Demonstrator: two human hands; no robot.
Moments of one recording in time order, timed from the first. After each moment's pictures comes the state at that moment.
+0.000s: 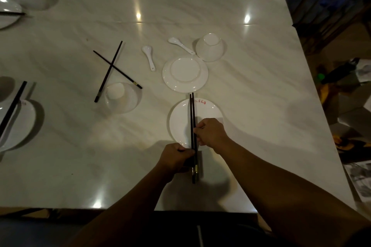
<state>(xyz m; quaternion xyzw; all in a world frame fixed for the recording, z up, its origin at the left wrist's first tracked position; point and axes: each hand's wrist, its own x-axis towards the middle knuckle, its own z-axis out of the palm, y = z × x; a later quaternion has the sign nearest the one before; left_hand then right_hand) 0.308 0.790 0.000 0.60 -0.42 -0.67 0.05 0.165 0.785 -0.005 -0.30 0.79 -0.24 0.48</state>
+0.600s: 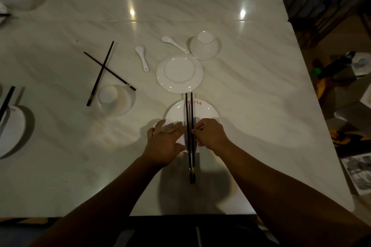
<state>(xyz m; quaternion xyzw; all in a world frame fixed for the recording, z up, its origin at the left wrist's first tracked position) 0.312 0.746 -0.003 0.43 -0.86 -0.24 -0.12 0.157 0.788 -0.006 -0.31 0.79 -0.25 0.46</state>
